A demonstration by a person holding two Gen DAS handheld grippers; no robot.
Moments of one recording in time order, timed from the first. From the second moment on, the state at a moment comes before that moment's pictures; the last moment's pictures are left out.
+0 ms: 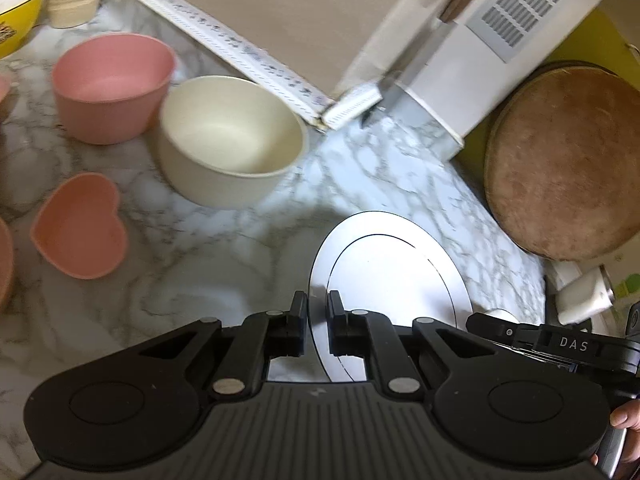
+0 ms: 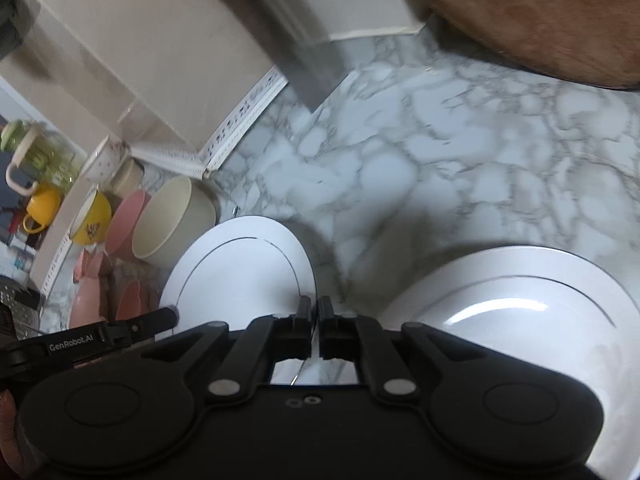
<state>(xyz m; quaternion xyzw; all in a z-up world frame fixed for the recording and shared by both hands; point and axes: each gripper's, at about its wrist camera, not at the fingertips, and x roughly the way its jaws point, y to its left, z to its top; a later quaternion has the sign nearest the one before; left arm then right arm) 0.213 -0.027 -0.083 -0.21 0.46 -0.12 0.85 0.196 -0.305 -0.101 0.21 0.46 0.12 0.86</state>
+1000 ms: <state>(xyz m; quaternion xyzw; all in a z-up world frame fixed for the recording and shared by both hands) 0.190 -0.177 -0.089 -0.10 0.50 -0.27 0.82 0.069 -0.423 -0.115 0.29 0.42 -0.02 0.86</state>
